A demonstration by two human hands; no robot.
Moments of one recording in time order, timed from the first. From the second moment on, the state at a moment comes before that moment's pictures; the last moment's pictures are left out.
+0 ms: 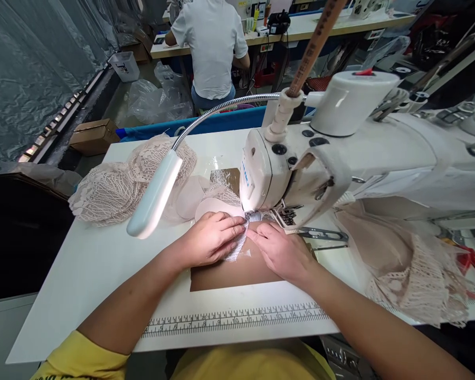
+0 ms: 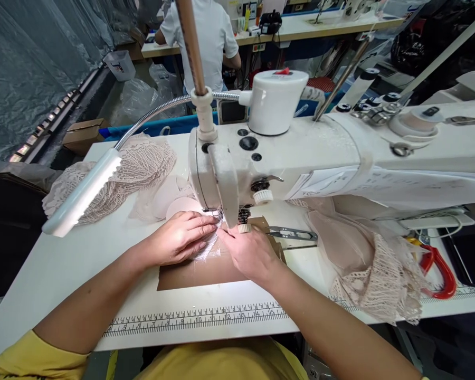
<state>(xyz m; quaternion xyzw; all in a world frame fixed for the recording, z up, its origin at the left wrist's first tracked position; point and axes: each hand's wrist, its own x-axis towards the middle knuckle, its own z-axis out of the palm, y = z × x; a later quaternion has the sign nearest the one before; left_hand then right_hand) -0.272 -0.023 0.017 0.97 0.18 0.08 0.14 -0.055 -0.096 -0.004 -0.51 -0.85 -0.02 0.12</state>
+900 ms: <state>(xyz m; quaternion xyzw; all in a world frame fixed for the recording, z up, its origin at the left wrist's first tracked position) -0.275 -0.025 0.009 0.97 0.17 0.11 0.13 -0.041 -0.097 -0.008 -0.45 -0.88 0.01 0.15</state>
